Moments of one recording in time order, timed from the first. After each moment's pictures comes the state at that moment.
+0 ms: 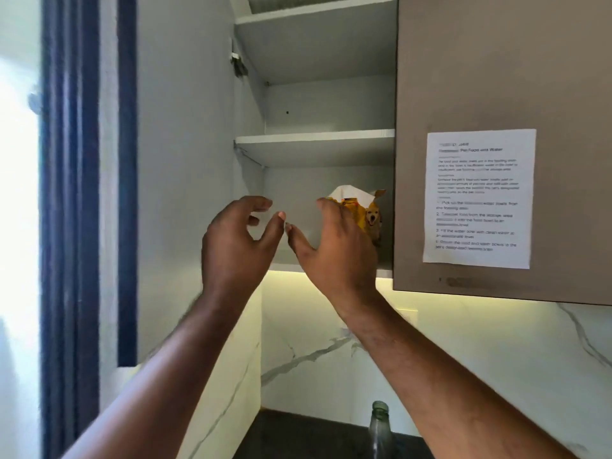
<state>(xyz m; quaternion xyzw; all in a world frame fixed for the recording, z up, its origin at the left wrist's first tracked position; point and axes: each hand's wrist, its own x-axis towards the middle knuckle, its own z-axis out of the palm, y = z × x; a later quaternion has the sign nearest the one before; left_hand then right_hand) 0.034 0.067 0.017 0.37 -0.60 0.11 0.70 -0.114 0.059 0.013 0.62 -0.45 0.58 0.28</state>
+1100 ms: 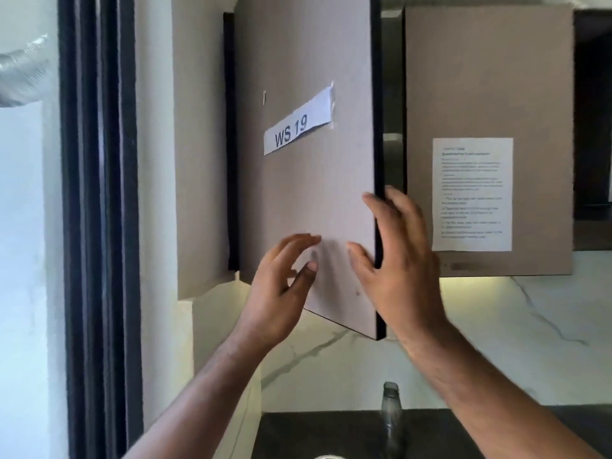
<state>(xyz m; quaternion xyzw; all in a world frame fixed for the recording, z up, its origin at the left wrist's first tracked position) 0.134 0.041 -0.038 0.15 -0.78 -0.10 0.60 -0.033 0.123 -0.014 0.56 -0.43 0.57 0.42</state>
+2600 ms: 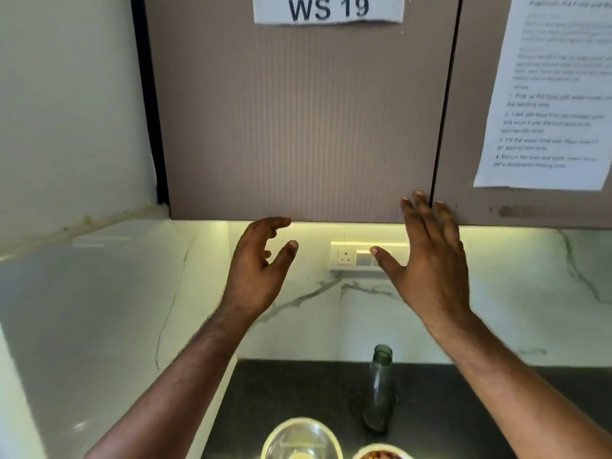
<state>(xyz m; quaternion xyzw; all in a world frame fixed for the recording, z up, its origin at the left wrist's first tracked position) 0.034 -0.147 -0.134 0.34 -0.71 -0.16 0.59 -0.214 -0.078 -0.129 0.56 -0.65 0.40 0.33</state>
